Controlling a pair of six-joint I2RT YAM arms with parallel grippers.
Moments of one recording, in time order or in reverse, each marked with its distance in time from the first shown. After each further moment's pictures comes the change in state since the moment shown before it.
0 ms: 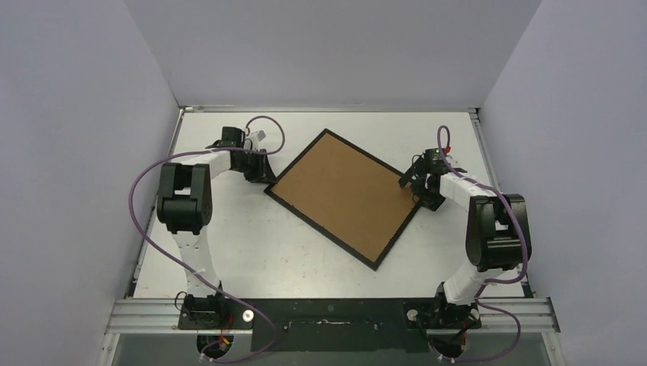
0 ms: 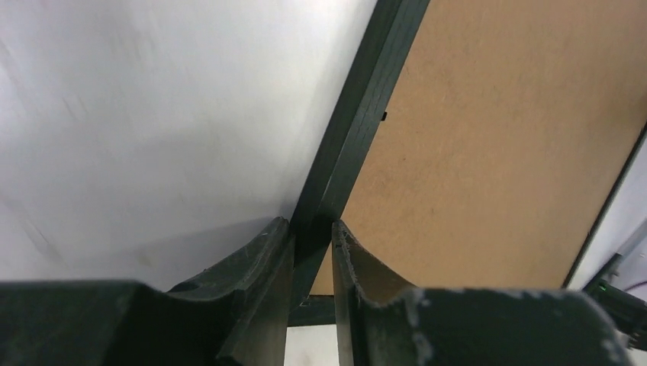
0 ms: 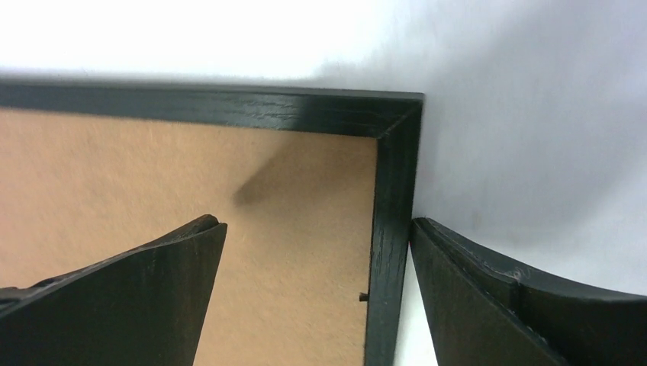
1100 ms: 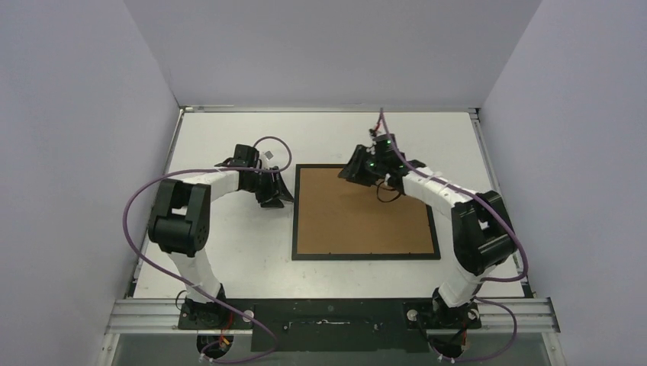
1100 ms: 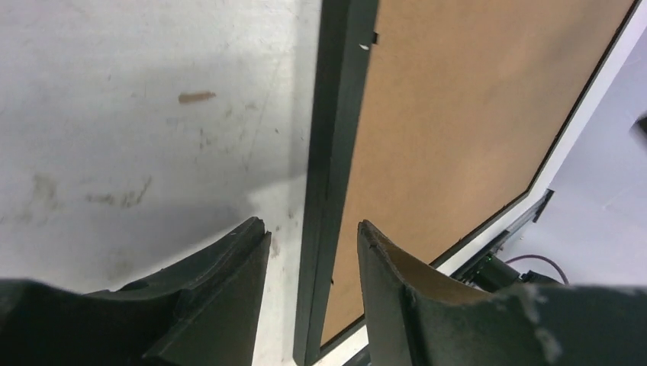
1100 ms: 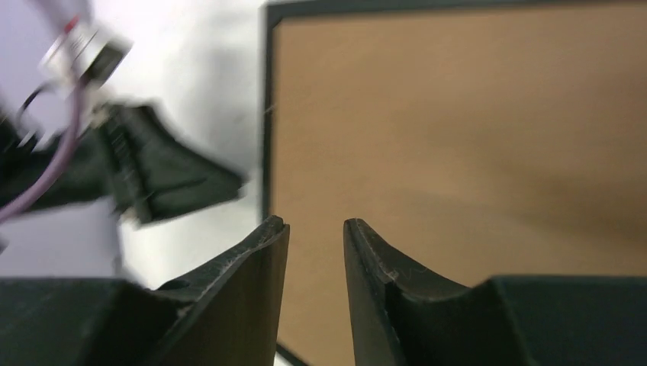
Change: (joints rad) left arm -0.129 -0.348 -0.409 0.031 -0.056 -0.375; right arm 0.291 0.033 0.197 0.224 -0.321 -0.110
